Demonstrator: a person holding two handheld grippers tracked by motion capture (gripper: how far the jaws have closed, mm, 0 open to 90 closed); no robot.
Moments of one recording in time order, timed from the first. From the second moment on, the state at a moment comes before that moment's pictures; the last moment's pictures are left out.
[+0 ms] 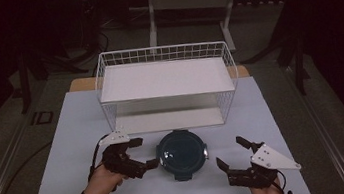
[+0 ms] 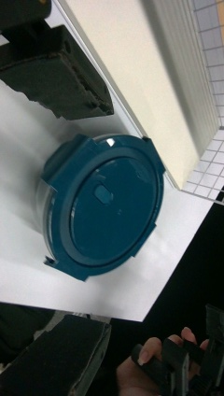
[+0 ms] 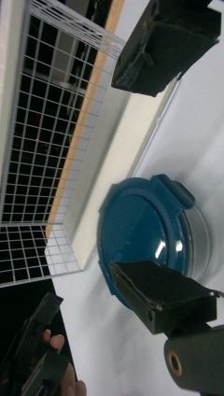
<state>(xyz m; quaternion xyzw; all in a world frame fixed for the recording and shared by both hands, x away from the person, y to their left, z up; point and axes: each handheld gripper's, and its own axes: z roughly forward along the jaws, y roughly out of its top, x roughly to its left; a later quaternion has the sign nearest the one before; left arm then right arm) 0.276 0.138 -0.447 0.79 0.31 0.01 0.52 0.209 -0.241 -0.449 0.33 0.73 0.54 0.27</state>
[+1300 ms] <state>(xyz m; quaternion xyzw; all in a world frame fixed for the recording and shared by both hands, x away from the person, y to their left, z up) 0.344 0.136 -0.510 0.72 0.50 -0.24 0.43 0.226 -0.226 -0.437 0.35 0.74 0.53 0.22</state>
